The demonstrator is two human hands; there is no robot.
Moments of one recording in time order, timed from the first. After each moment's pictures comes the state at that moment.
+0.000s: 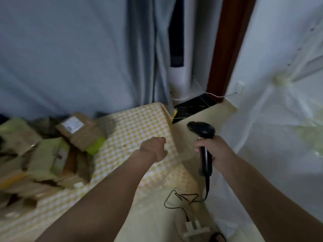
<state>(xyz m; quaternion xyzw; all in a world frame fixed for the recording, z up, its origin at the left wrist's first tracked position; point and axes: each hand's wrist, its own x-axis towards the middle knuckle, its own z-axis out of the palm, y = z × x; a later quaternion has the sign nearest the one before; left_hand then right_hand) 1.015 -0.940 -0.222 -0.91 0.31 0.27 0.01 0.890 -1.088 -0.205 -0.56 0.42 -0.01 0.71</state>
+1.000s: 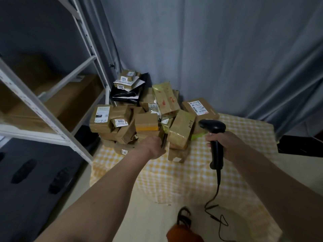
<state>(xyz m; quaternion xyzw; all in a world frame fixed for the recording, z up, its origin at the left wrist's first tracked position) 1.084 -0.414 -0.197 -0.96 0.00 0.24 -0.13 1.091 -0.654 -0.194 -0.68 0.24 0.18 0.67</state>
